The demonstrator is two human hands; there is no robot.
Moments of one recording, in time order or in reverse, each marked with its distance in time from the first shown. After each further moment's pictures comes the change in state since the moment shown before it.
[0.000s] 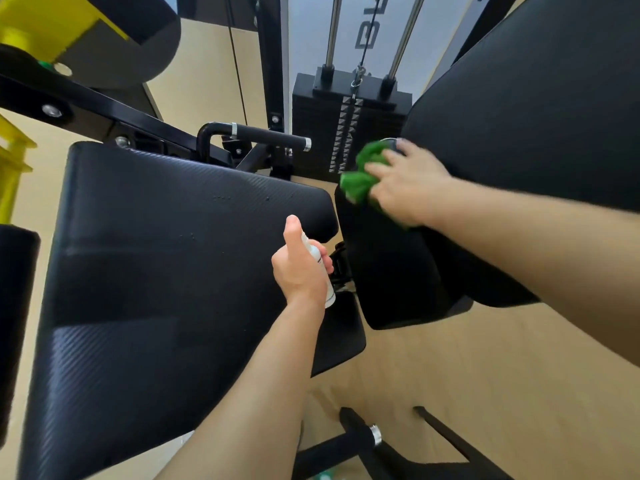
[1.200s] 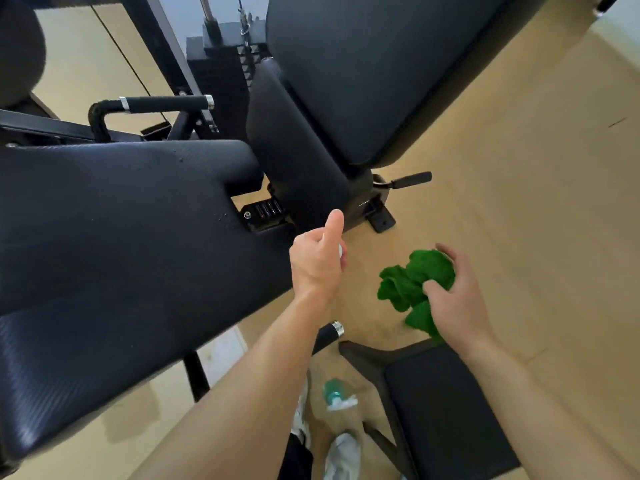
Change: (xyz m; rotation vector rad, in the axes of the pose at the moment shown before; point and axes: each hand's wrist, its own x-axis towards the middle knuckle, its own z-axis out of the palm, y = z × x) left_hand -0.115 -0.103 0.008 0.489 -0.470 0.238; right_hand -0.283 -0.210 0.132 2.026 0.313 1.213
